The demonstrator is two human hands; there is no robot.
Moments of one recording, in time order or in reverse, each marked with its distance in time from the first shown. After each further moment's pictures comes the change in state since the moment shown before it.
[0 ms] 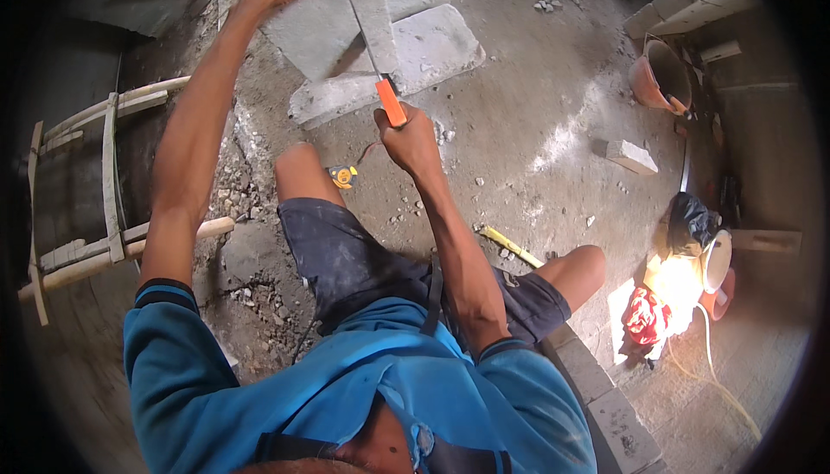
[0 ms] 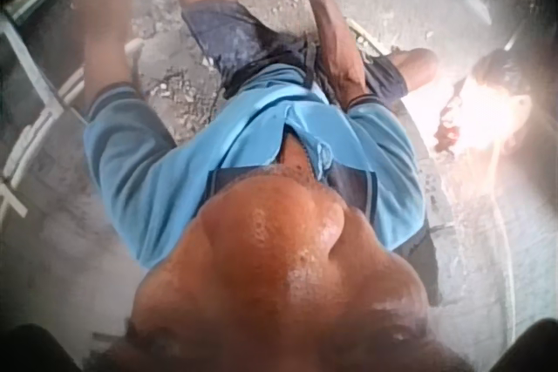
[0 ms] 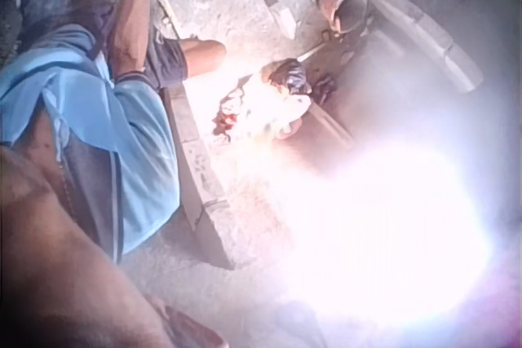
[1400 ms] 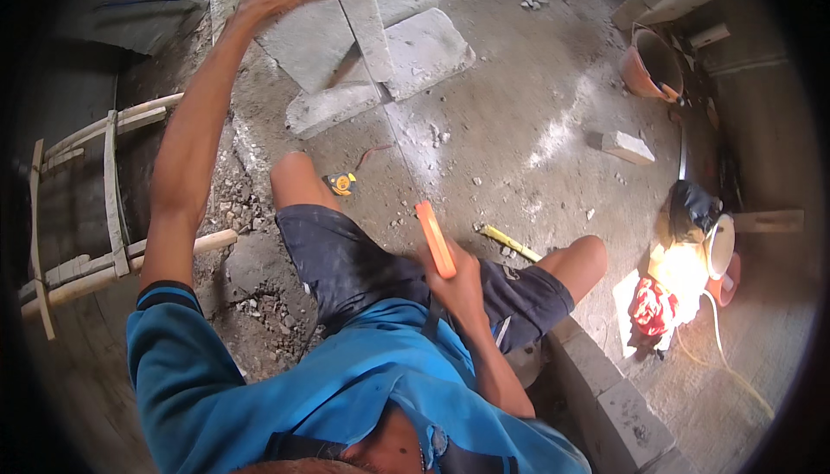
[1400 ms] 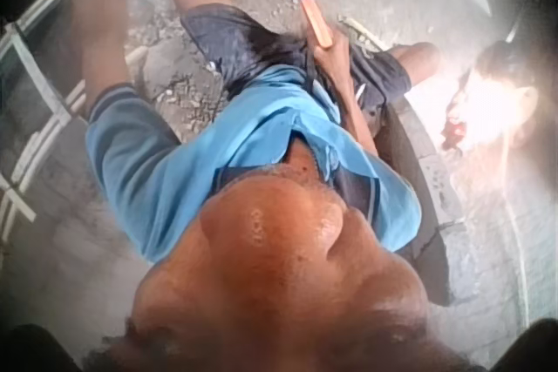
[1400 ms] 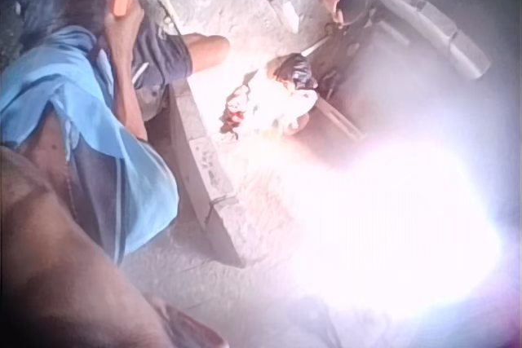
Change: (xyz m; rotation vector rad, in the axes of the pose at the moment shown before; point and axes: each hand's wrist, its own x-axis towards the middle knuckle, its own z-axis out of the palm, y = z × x) left_hand -0.023 -0.012 -0.013 0.033 0.012 -0.081; right_hand -0.191 0.011 -0.039 0.048 0.025 0.057
